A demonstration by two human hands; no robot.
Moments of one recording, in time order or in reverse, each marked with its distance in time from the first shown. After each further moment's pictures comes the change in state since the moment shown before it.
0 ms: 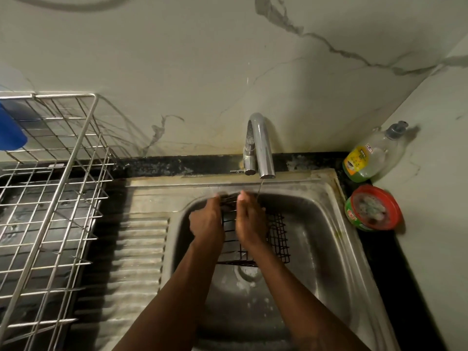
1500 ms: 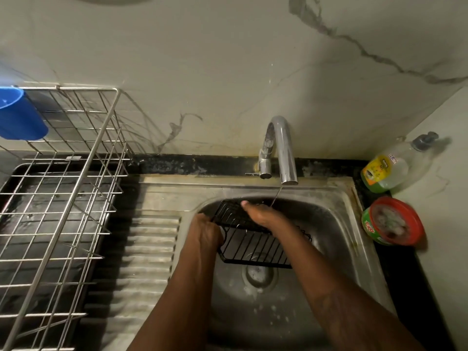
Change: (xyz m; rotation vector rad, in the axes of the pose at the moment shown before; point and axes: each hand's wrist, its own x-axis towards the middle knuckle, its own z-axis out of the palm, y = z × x) left_hand 0.038 0.009 -0.027 -0.311 -0.176 -0.426; right_hand 0.065 -0.013 -0.019 -0.493 -0.509 0.473
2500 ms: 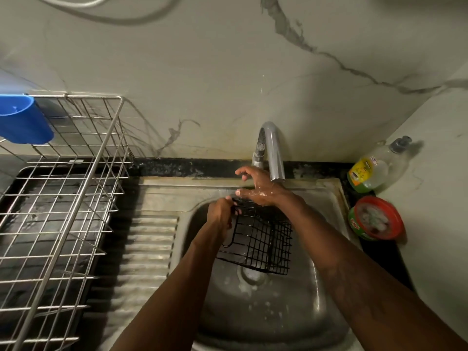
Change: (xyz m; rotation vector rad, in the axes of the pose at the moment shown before) left_hand -0.015 -0.017 0.026 0.587 -0.139 0.416; right_hand -0.006 -0.015 -0.063 -0.121 0.202 -0.714
